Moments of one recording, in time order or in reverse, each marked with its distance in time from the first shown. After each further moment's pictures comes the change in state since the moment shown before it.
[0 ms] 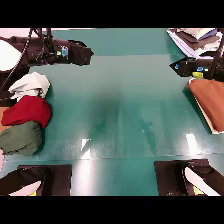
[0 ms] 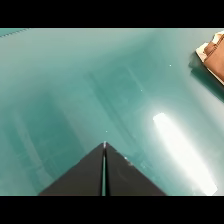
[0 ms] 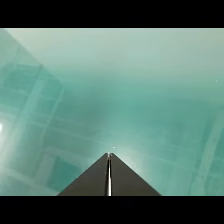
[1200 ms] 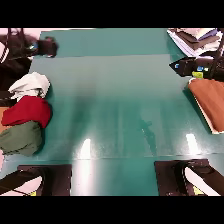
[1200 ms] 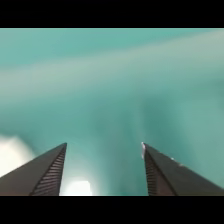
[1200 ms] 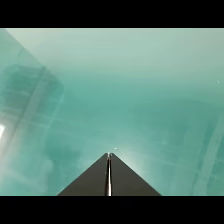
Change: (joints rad) left arm 0.344 -0.047 -0.069 0.378 -0.010 -0.044; right arm 0.000 0.000 0.000 0.008 -0.005 0.000
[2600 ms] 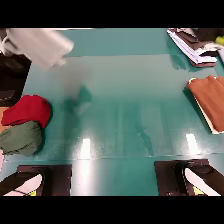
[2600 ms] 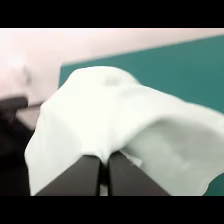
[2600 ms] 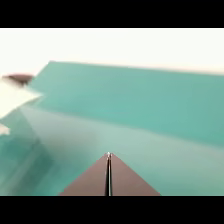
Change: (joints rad) left arm 0.053 0.092 0.277 0.032 0.012 0.169; right arm 0.056 0.000 0.318 -0.009 -0.100 0.000
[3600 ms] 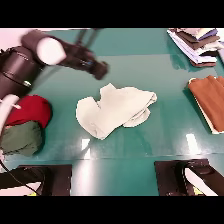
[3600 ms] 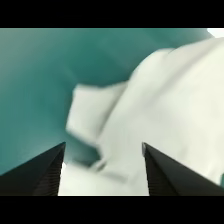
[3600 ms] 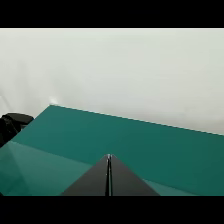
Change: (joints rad) left arm -0.415 -0.260 -0.048 -0.232 -0.276 0.029; right arm -0.035 0.054 0.134 -0.002 0.019 -0.010
